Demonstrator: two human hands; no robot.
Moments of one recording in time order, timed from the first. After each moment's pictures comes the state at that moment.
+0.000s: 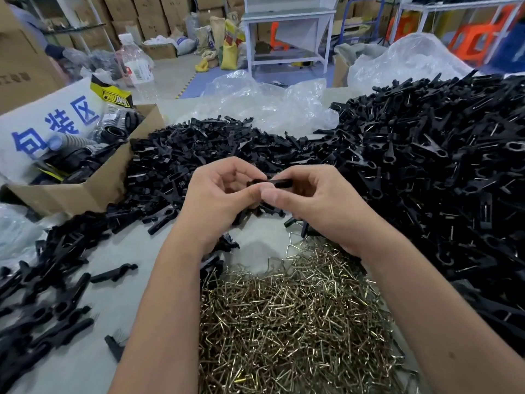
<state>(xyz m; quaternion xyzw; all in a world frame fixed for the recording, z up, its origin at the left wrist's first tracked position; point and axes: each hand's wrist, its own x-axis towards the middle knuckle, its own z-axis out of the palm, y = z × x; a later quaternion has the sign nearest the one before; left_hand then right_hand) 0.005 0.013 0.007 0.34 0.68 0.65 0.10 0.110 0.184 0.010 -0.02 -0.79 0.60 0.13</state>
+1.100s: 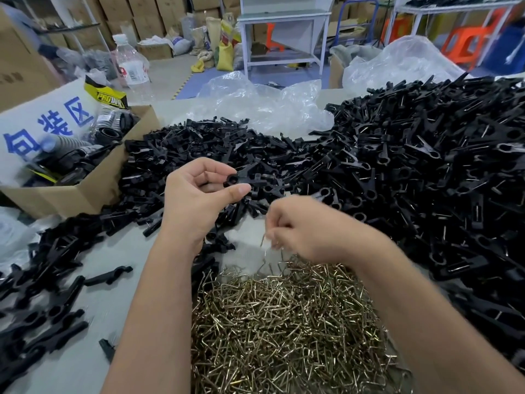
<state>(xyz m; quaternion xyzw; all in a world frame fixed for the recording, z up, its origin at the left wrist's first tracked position) -0.008 0.007 -0.002 0.23 0.70 0.68 0.01 0.118 0.163 0.025 -0.07 -0.93 0.34 -0.09</state>
